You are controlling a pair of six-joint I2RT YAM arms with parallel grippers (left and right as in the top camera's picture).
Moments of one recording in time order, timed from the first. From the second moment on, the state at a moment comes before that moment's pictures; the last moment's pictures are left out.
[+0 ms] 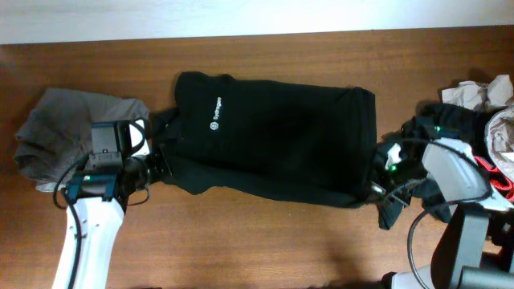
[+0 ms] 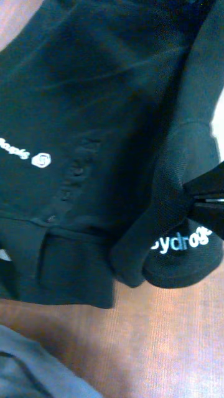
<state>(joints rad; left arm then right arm) 0.04 1.27 0.97 -0.74 0.25 -0.30 -0.20 1.65 1.06 -1.17 -0.37 0.28</state>
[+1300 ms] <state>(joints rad) 0.04 1.60 0.97 -0.40 0.25 -0.24 -0.20 1.77 1.17 -0.77 -0.39 0.36</state>
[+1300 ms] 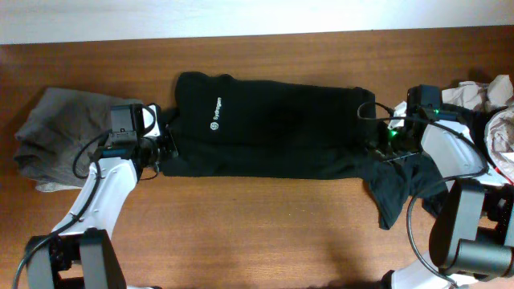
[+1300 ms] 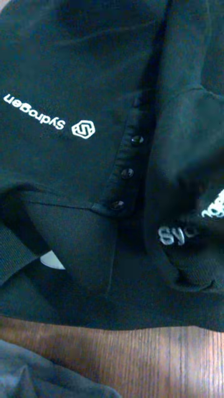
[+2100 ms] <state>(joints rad) 0.03 1.60 1.42 -0.51 0.36 0.02 -0.20 1.76 1.48 -0.99 -0.40 0.21</state>
